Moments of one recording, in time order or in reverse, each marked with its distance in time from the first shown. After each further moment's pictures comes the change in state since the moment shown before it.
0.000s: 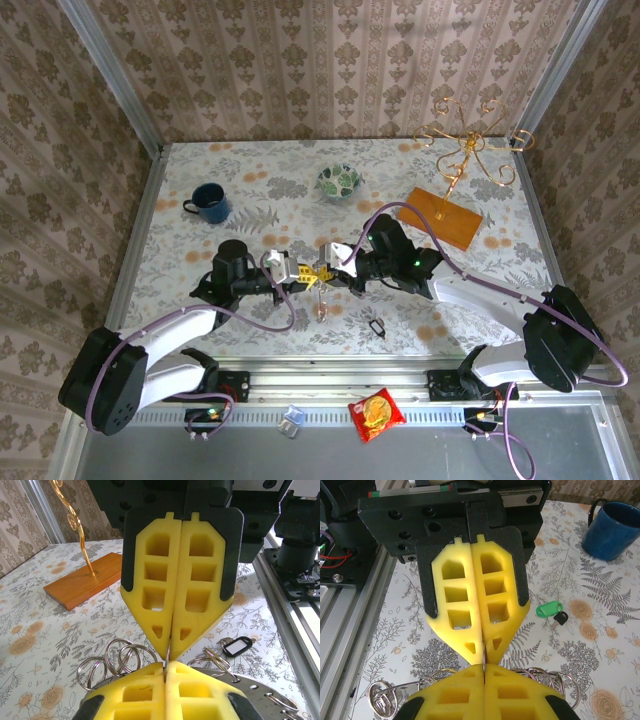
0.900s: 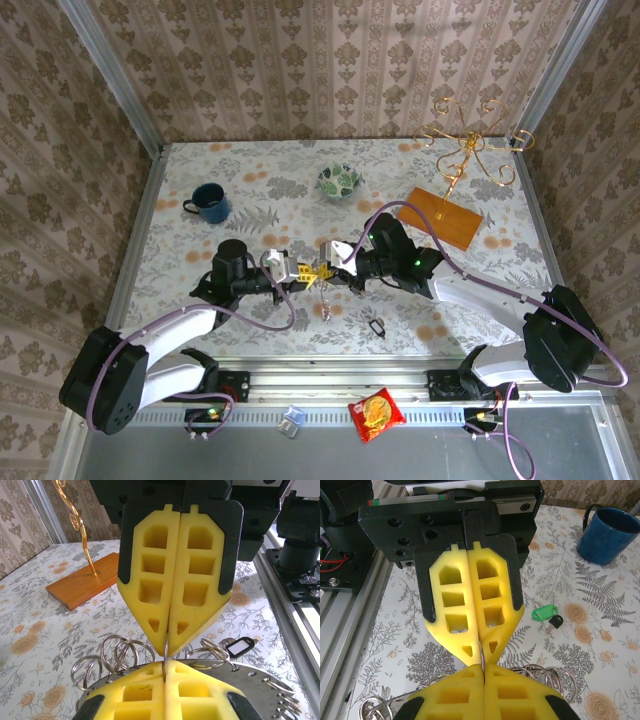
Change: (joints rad) left arm 0.005 0.004 0.000 0.004 0.000 0.003; right arm -0.007 0.000 0.000 0.021 -0.002 0.001
